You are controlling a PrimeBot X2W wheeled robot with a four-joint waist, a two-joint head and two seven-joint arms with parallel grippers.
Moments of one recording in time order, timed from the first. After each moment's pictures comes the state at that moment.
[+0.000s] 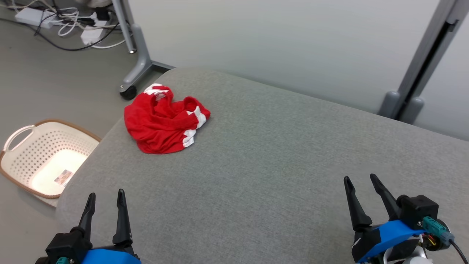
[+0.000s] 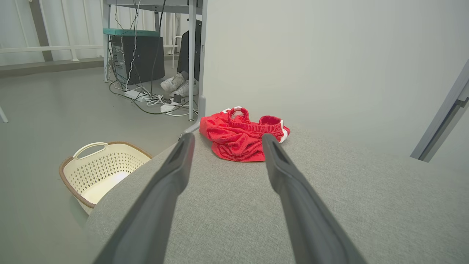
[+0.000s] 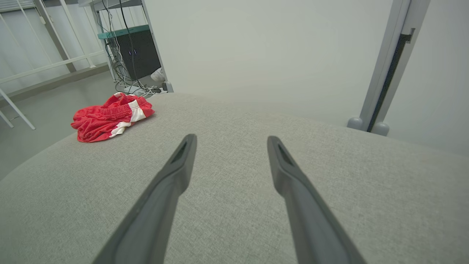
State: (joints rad) left arm 0.04 0.21 -0.15 0.19 -0.38 0.04 -0.26; right arm -0.06 -0.05 0.00 0.19 0.15 0.13 -0.08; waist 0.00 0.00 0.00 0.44
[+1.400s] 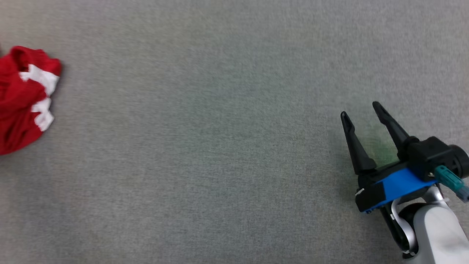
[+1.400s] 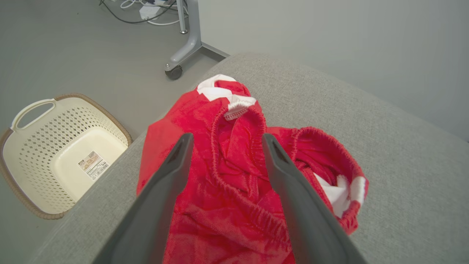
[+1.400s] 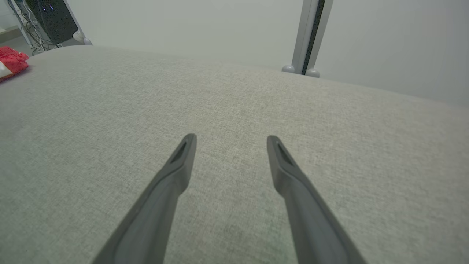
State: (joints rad) left arm -0.66 0.54 0.08 0.59 -0.66 0.04 0.29; right arm -0.24 -0.13 0.08 -0.04 0.08 0.13 0.03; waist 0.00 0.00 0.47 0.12
